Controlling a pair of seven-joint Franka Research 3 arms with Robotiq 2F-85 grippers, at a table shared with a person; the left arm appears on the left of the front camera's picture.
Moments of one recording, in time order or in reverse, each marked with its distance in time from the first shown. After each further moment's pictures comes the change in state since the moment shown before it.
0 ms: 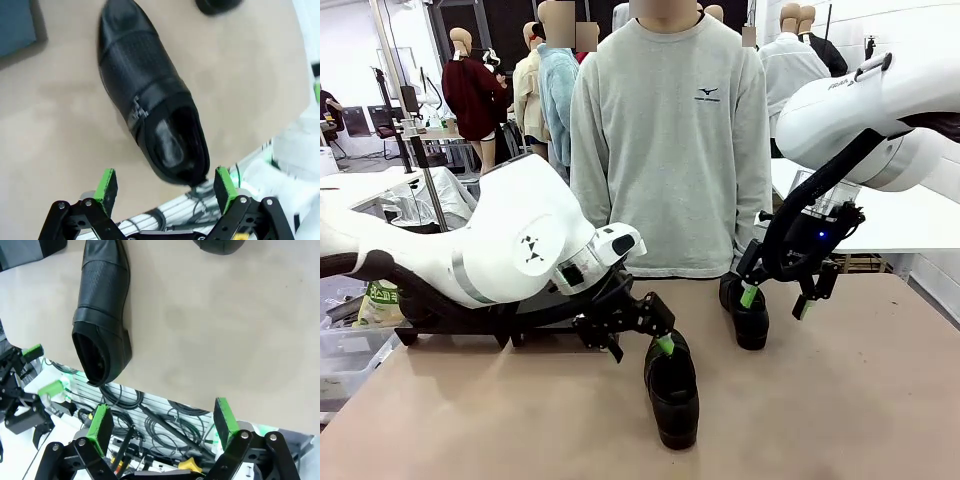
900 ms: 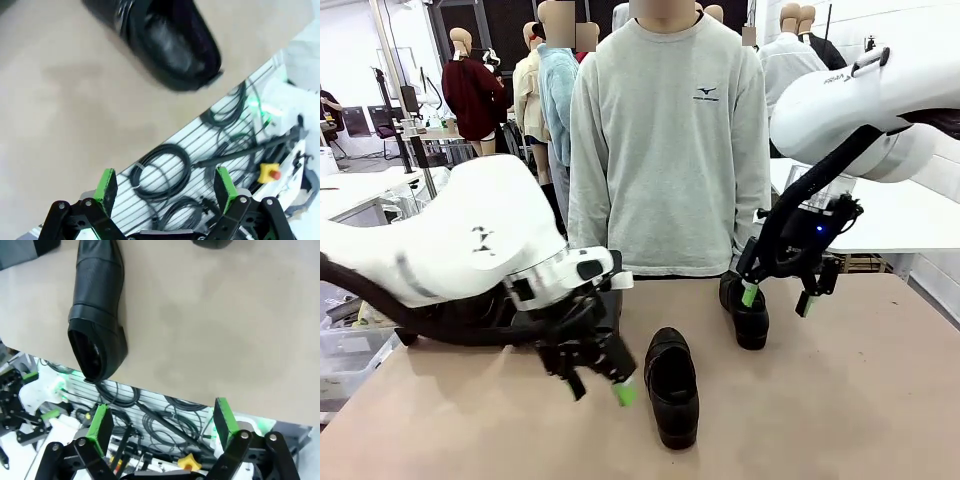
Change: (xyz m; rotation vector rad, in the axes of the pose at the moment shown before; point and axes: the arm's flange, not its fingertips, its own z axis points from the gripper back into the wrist) left arm -0.050 0.018 0.020 -0.033 0.258 -0.232; right arm -0.001 0.001 0.002 -0.024 0.009 -0.017
